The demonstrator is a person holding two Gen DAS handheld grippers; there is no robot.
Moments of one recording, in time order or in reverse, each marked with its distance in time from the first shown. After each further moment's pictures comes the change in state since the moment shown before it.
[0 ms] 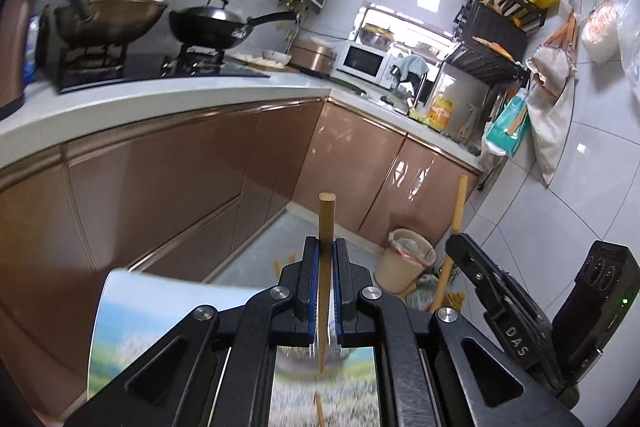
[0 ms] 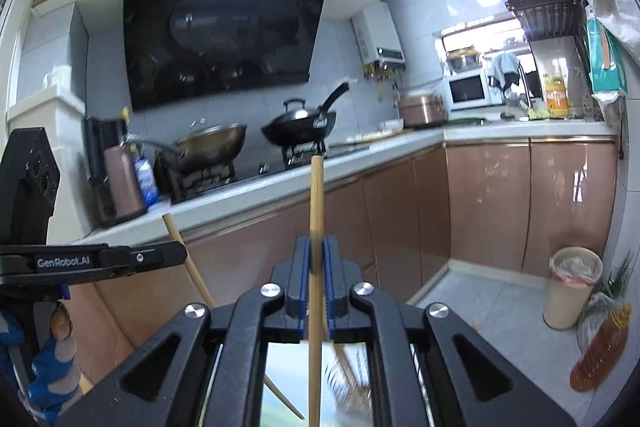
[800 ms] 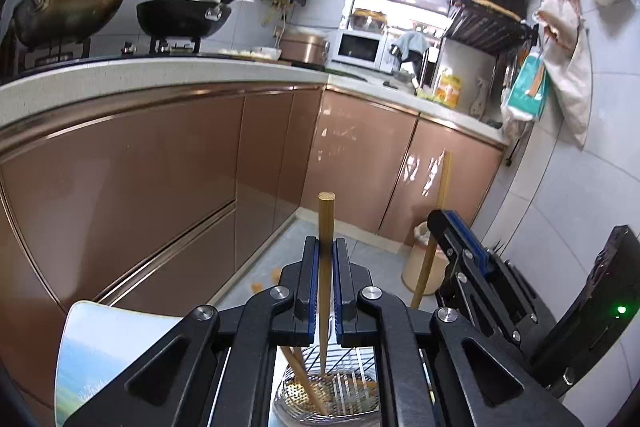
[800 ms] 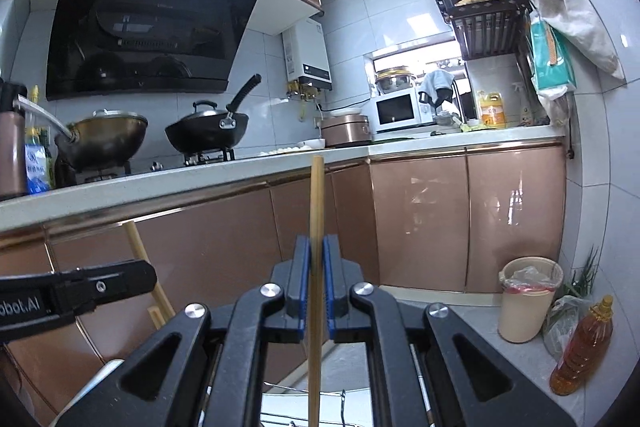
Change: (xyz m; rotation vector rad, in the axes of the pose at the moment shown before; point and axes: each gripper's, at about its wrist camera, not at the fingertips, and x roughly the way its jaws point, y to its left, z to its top) left arm 0.143 0.001 -0.052 0.114 -0.015 0.050; right arm 0.102 -0.055 -0.090 -0.052 -0.108 -0.309
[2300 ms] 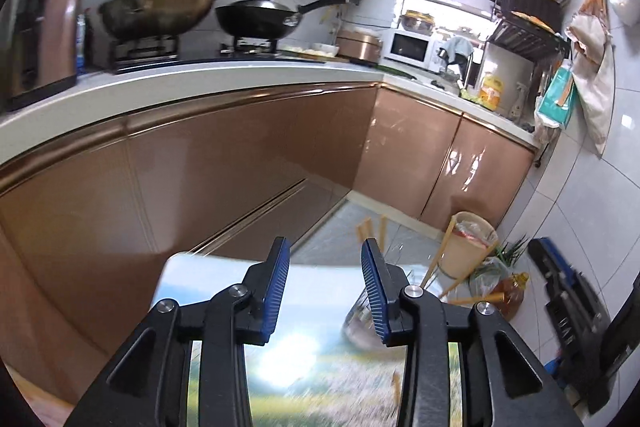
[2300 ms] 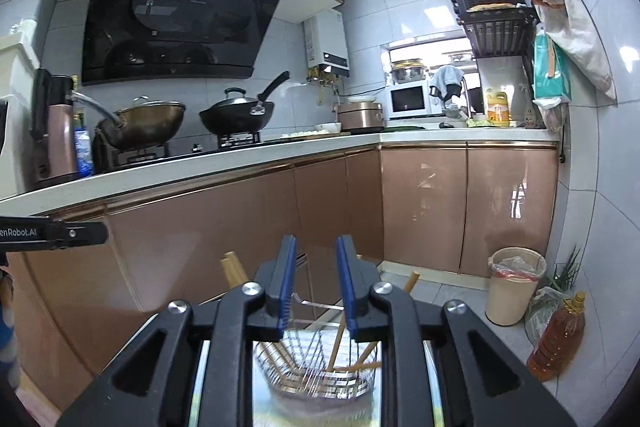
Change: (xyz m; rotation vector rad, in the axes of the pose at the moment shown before) left arm -0.171 0.058 -0.013 -0.071 0.049 0.175; right arm -0.144 0.017 0.035 -0.046 0.102 0.078
